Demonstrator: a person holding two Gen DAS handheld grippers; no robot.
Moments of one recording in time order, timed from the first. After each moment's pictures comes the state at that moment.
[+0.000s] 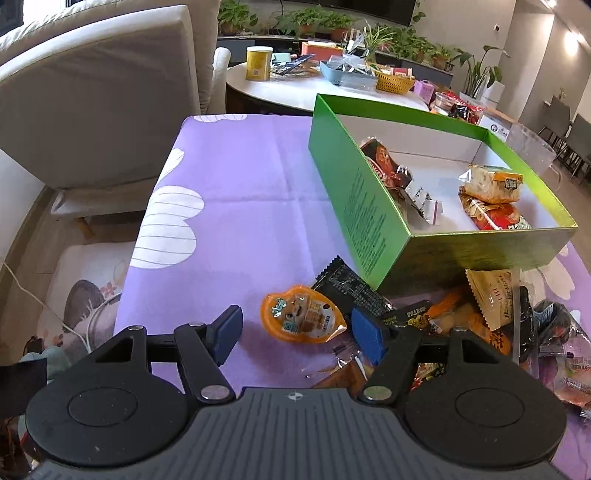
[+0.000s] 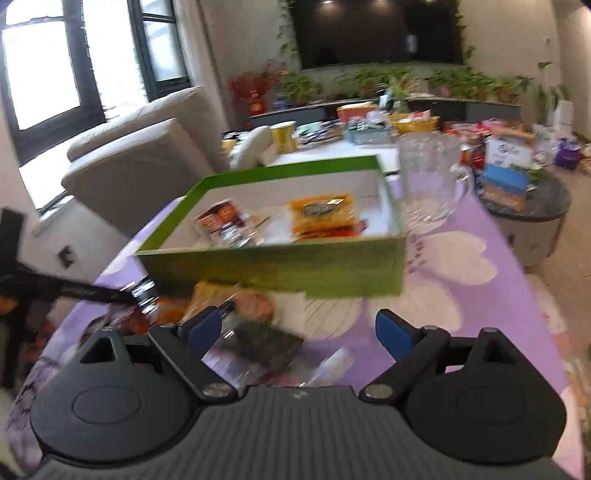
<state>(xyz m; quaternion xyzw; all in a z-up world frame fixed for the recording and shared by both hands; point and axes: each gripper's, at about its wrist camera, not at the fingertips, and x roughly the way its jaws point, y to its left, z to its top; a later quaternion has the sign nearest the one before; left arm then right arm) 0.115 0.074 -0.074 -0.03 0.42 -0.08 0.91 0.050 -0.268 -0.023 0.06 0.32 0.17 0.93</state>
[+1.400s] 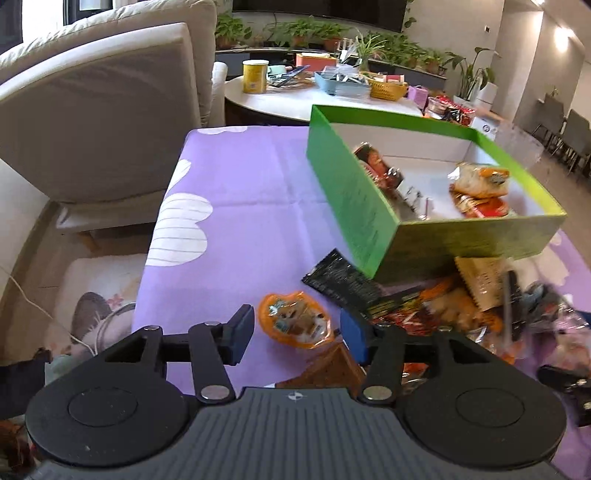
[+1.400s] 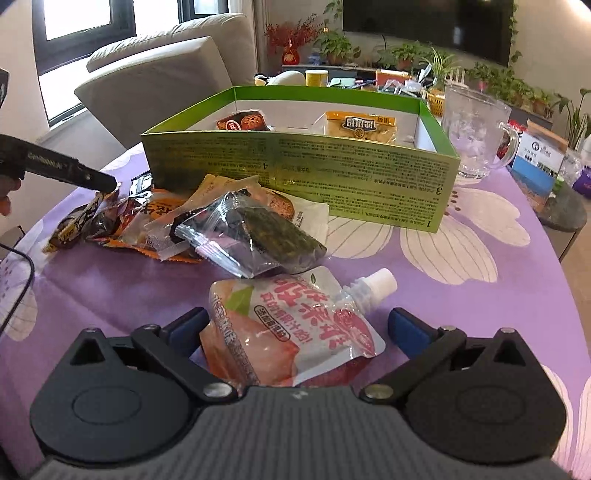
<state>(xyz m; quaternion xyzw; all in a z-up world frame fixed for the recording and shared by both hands) 0.095 0.076 -0.069 -0.01 0.40 -0.07 0.91 0.043 -0.241 -0.074 -0.06 0.36 0.19 0.91</state>
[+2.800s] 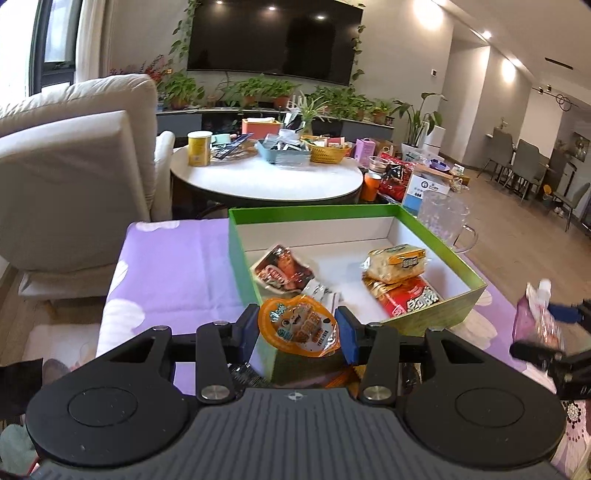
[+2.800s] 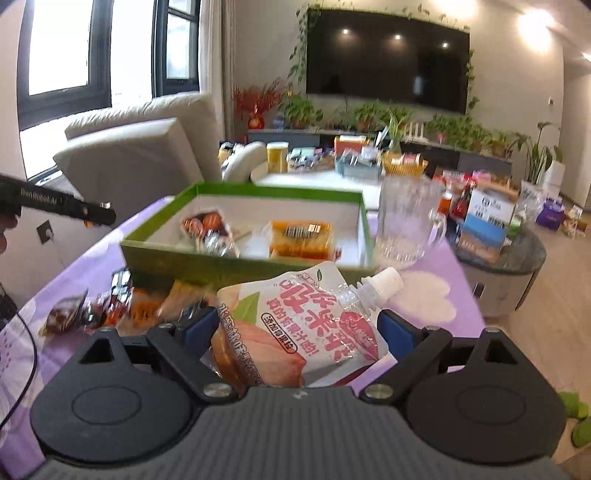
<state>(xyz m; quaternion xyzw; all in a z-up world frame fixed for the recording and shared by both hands) 0.097 0.031 0.002 -0.02 0.30 -0.16 0.94 0.042 -0.271 -0.011 -0.03 0.26 0.14 0.96</state>
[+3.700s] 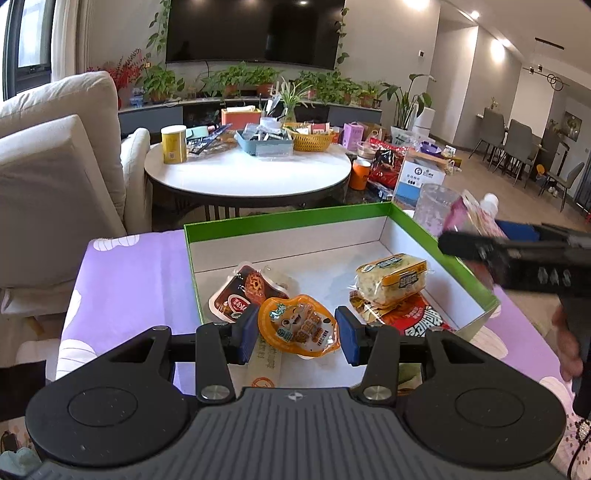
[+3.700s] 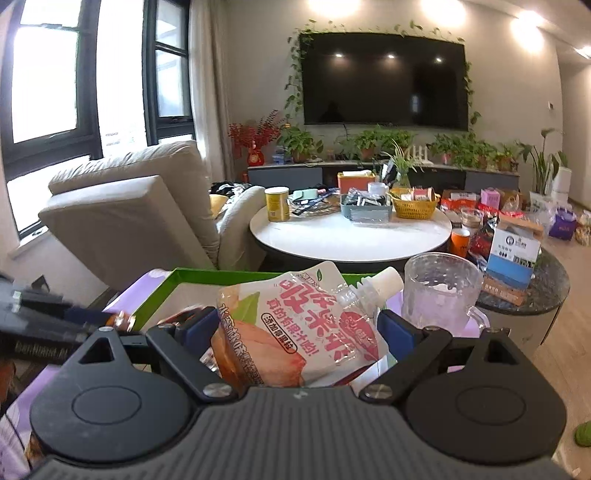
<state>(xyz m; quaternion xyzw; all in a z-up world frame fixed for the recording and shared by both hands) 0.158 -0.011 -0.010 0.00 0.32 -0.17 0.93 0.145 -0.256 0.013 0.02 0.22 0.14 0.96</state>
